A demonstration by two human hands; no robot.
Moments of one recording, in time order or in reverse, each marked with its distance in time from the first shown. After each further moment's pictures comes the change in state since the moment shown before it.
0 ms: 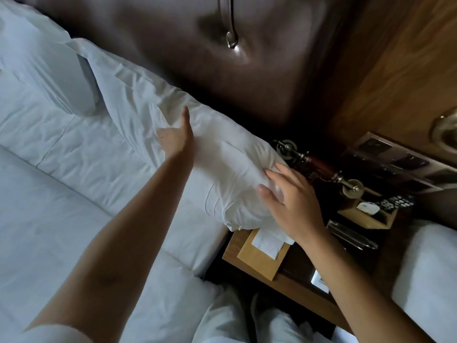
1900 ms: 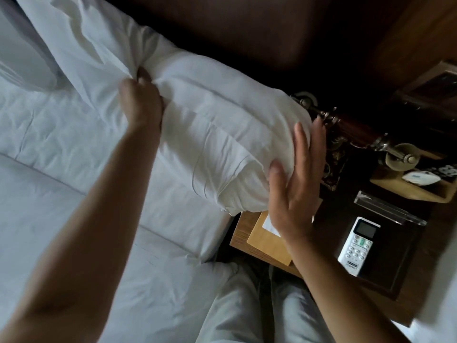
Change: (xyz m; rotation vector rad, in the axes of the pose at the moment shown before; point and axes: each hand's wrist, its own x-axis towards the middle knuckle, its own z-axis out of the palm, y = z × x) left_hand 0.086 -0.017 0.040 0.099 0.094 0.291; right_hand 0.034 0.047 0.104 0.409 0.543 -0.021
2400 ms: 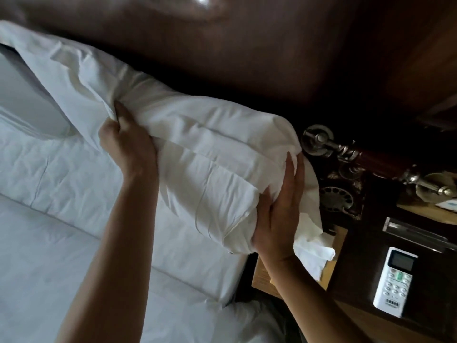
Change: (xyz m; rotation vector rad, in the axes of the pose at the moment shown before) left_hand 0.028 0.006 -0.011 -0.149 0.198 0.221; right_hand 0.009 -0.008 0.079 0.121 0.110 0.173
